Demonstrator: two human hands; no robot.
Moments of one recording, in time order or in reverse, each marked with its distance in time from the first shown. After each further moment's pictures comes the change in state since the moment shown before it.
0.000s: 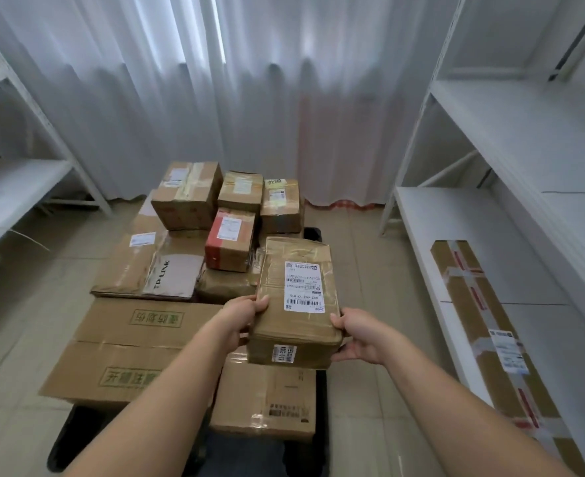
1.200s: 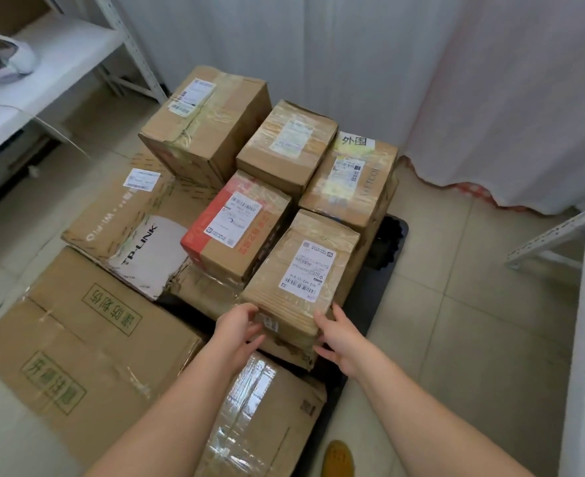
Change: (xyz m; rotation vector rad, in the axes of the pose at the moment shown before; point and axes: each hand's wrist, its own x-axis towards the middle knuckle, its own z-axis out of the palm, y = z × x) left_hand 0.413 0.077 0.055 -0.765 0.520 -0.314; right_hand 0.479 -0.146 -0.041 -0.171 -0.238 0.208
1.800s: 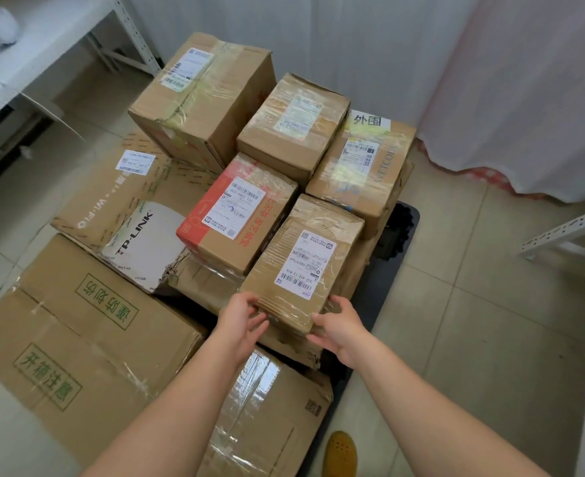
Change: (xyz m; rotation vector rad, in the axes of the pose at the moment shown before) left_hand 0.037 0.002 0.006 -0.079 0.009 0.001; right_hand 0.051 0.003 0.008 0.044 0.112 0.096
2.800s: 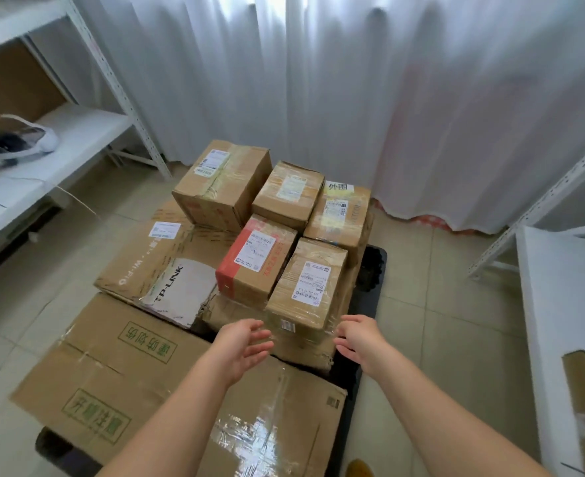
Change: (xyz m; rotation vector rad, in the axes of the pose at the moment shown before) left_hand -0.136 0.036 -0.108 0.327 -0.220 0.112; right_hand -0.181 0.025 0.021 0.004 0.238 -0.223
